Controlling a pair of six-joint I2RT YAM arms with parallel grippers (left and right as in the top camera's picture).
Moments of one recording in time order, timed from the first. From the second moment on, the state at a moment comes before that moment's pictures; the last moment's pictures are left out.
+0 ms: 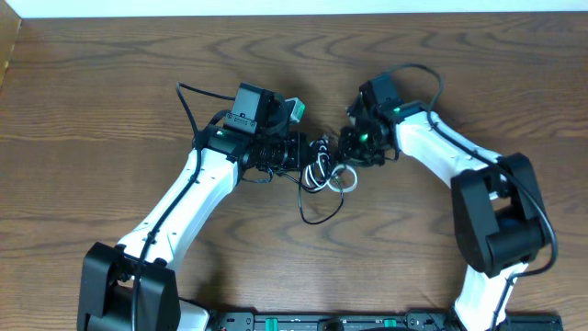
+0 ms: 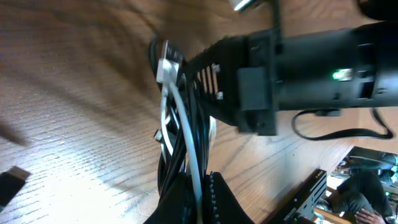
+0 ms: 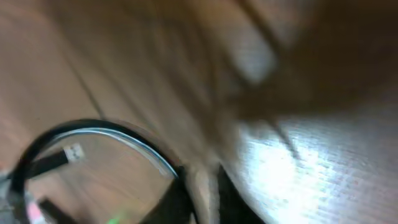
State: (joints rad) left arm -0.36 1.57 1.12 -0.60 0.60 -0.41; right arm 0.38 1.99 1.31 -0.63 -0.50 0.49
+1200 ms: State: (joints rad) left arm -0.24 1.57 1.12 -0.56 0.81 -0.40; right arm -0.11 1.89 1.33 -0.98 -0.42 0.15
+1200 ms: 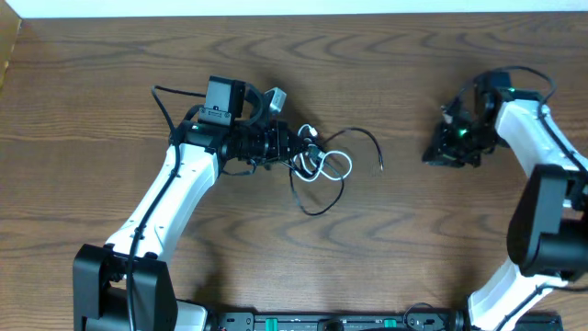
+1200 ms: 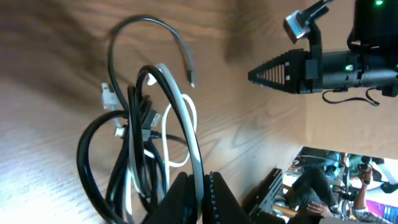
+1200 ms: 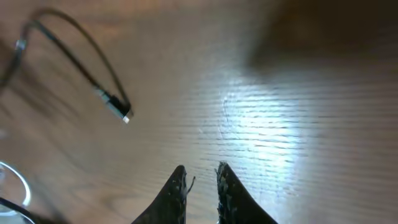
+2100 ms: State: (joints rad) left arm -0.24 1.57 1.12 -0.48 0.84 -0.49; right arm 0.32 1.77 1.34 -0.82 -0.50 0.23
